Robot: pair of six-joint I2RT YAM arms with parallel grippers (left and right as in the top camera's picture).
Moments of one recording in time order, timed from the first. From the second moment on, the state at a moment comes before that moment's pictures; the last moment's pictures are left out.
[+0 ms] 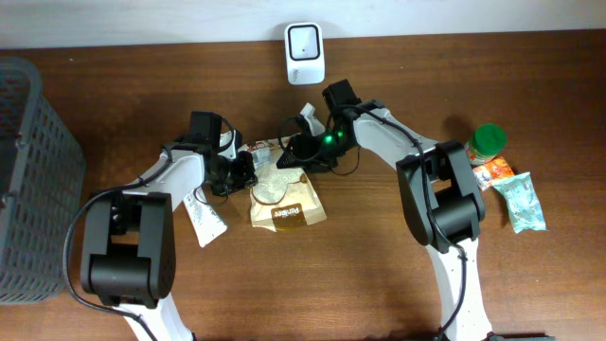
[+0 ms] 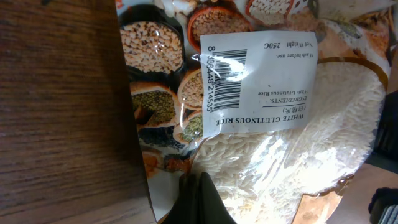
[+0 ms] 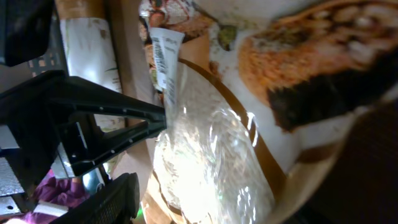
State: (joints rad) left arm -0.12 1.97 1.15 -0.48 0.43 -0.37; right arm 0.38 2.37 1.72 -0.67 -0.91 0.23
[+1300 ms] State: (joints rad) left arm -0.10 1.85 1.22 -0.71 0.36 -0.29; right arm 0.46 2.44 1.72 -0.47 -0.97 0.31
